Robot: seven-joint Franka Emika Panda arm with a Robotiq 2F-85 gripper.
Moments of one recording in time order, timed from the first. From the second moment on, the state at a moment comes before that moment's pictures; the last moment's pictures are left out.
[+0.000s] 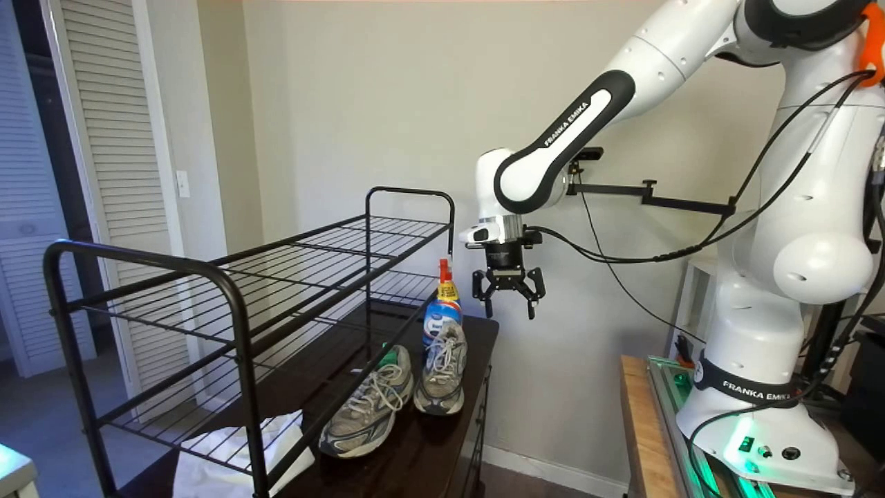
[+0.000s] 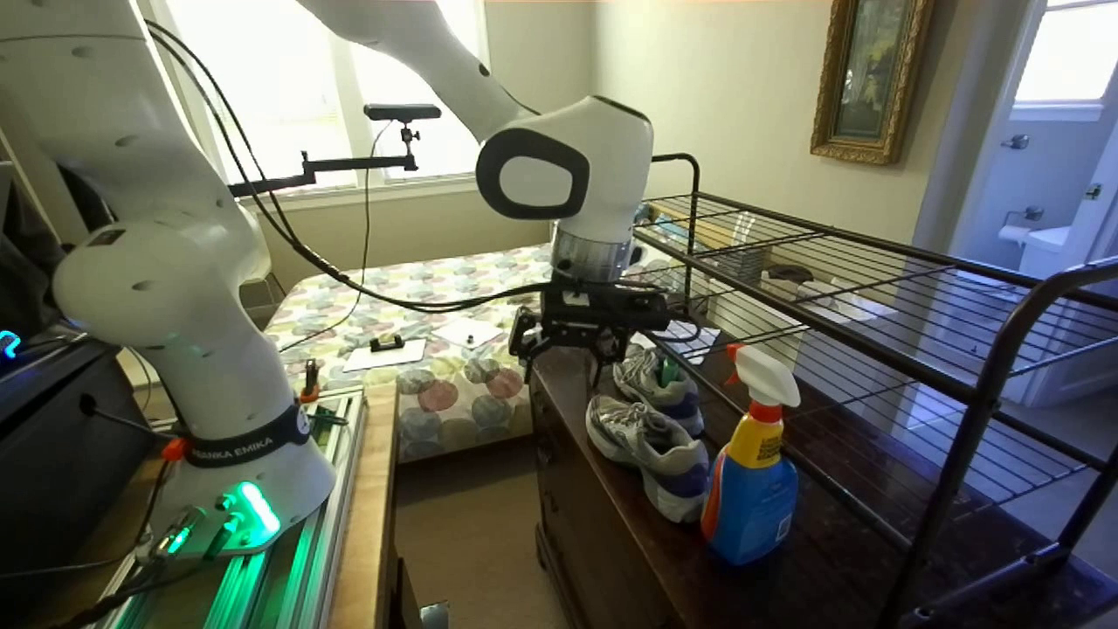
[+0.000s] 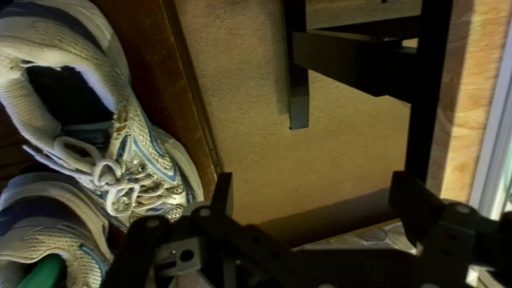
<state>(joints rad) 0.01 -0.07 -0.16 -2.54 0.06 2.27 -1.62</state>
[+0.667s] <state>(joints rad) -0.01 0.07 -0.12 -2.61 0.26 2.72 -1.69</state>
